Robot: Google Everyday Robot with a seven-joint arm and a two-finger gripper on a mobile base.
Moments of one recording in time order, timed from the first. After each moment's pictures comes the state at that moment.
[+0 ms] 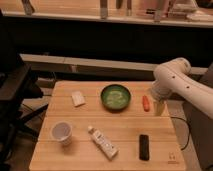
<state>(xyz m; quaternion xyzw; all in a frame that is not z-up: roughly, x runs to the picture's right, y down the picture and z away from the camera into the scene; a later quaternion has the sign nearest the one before) 0.262 0.075 0.746 -0.27 0.00 -0.03 0.96</state>
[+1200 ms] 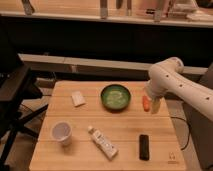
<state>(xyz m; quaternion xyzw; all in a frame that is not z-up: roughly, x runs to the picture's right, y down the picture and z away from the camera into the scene) 0.249 0.071 0.764 -0.26 -0.01 -0.05 0.96</state>
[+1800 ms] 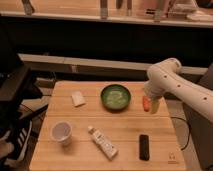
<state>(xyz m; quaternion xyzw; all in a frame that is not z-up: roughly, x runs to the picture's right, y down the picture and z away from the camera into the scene) 0.246 0.073 0.770 -0.26 -0.01 -0.06 0.96</state>
